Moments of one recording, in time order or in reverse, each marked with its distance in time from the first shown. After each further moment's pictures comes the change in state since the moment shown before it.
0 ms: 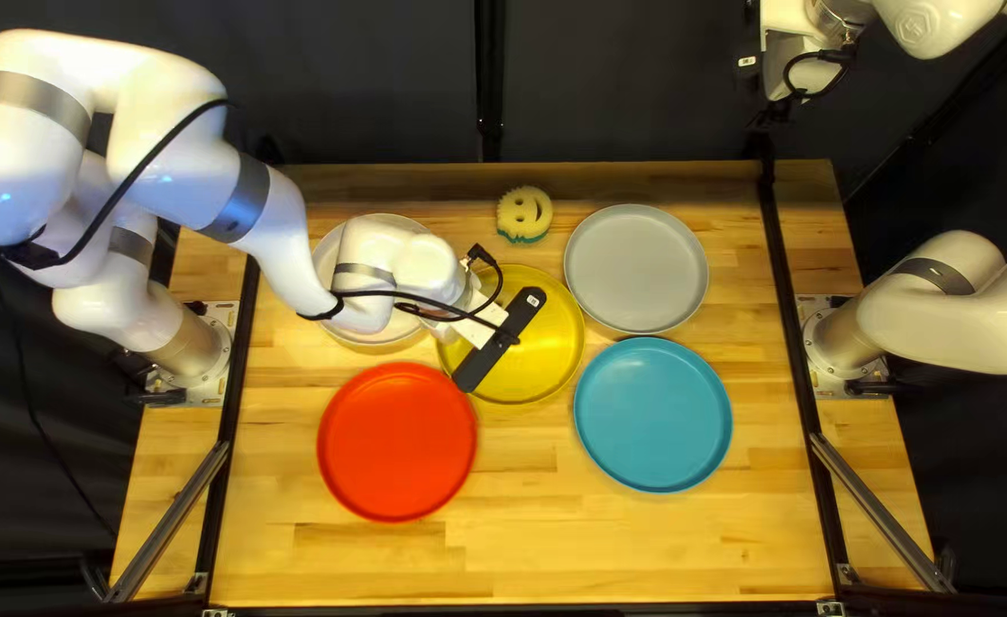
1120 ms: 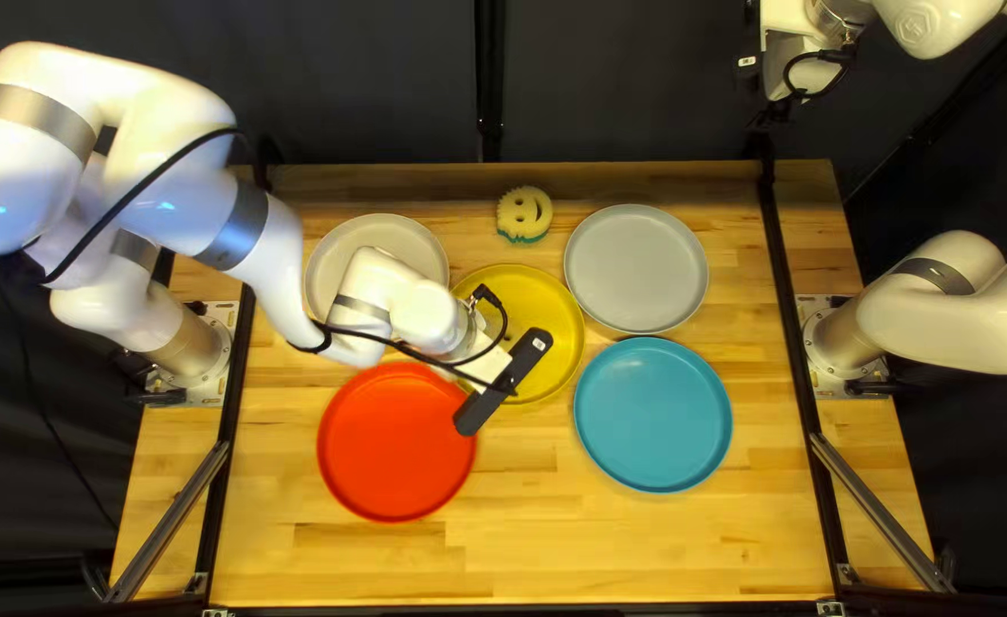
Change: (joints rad) left arm -0.042 -0.006 -0.005 0.024 -0.019 -0.035; right arm 0.000 0.000 0.000 0.000 0.000 0.000
